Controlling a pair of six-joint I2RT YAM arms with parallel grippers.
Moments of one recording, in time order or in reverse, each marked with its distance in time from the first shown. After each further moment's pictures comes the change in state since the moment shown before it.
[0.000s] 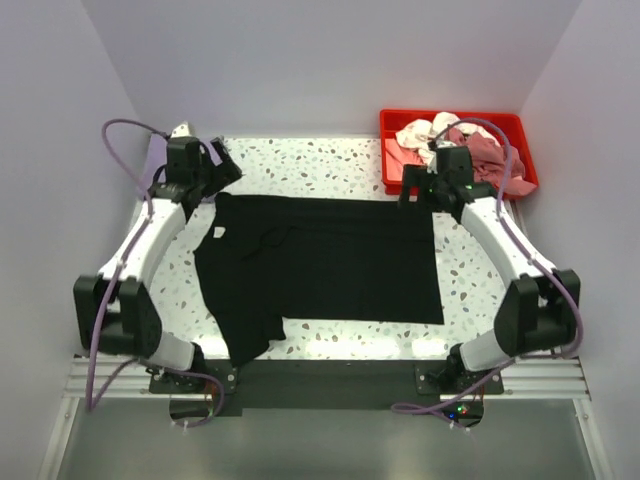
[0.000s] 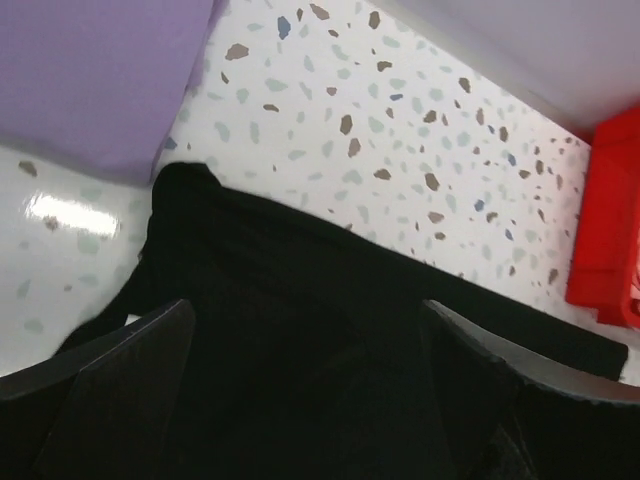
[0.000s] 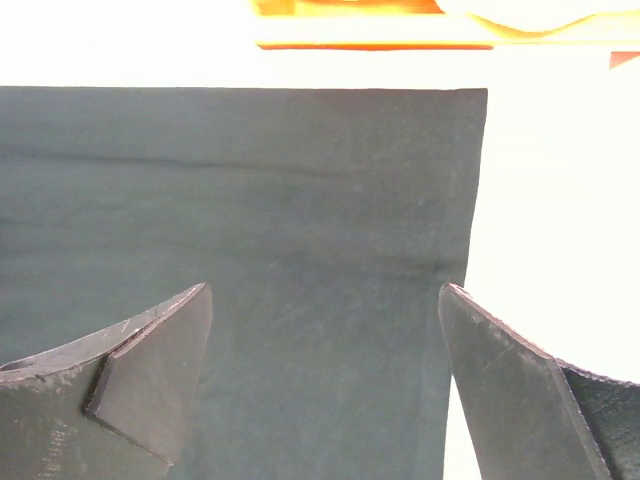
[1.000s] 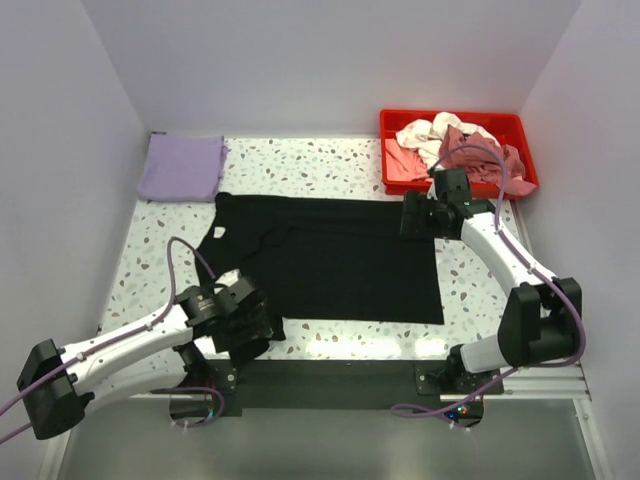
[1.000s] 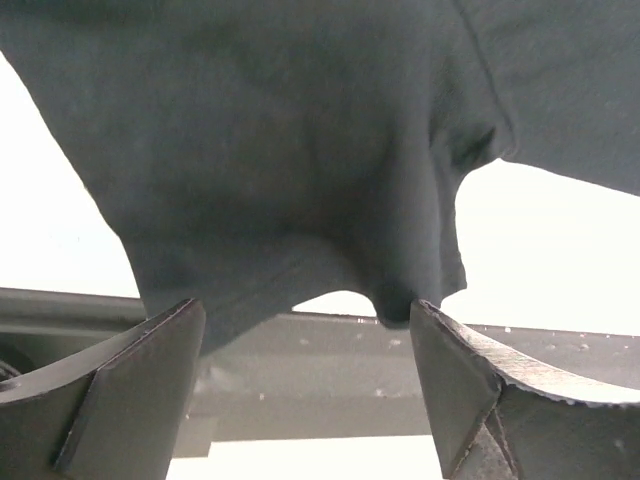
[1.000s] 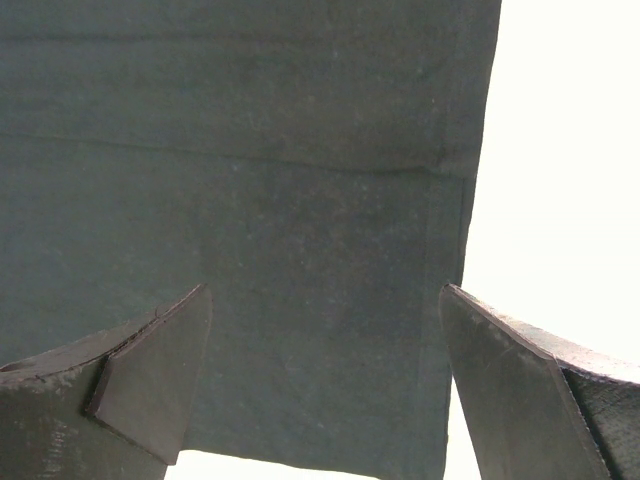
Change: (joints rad) left arm -0.815 -0.689 -0.717 -0.645 -0.105 -0.661; right arm 0.000 -0.153 -0.198 -0.056 -0.023 0.045
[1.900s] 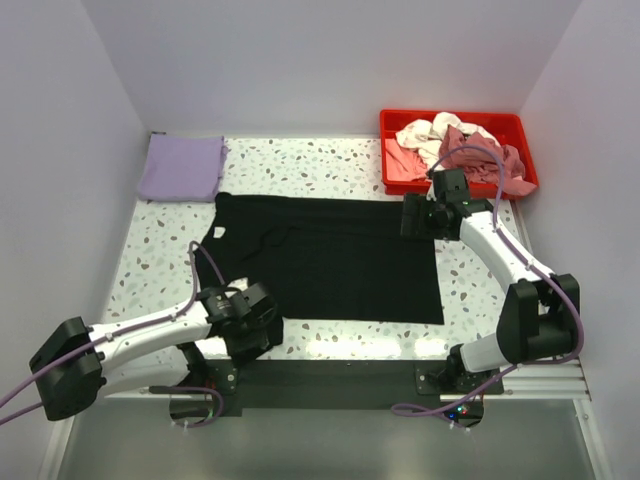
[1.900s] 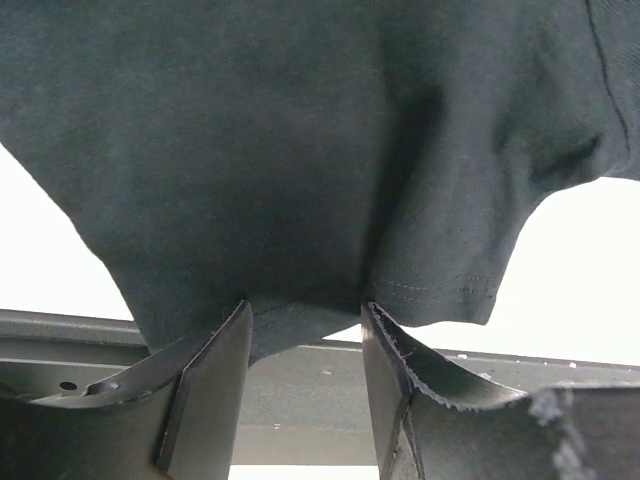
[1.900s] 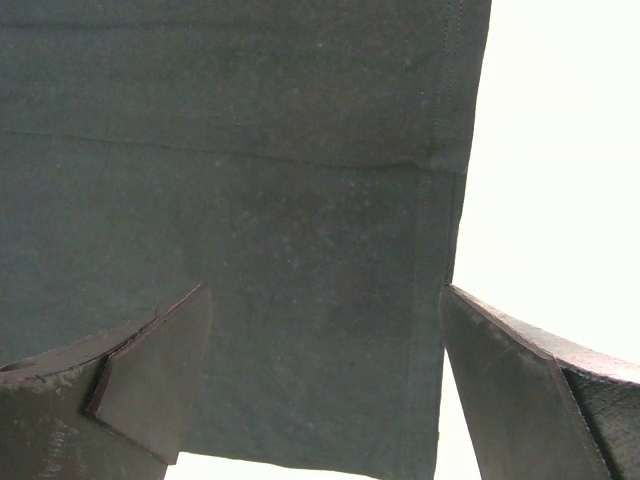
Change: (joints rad) left arm -0.053 0.140 -0.066 0.094 0.018 -0.021; right arm 0.000 0.027 0.000 -0.010 0.019 -0.015
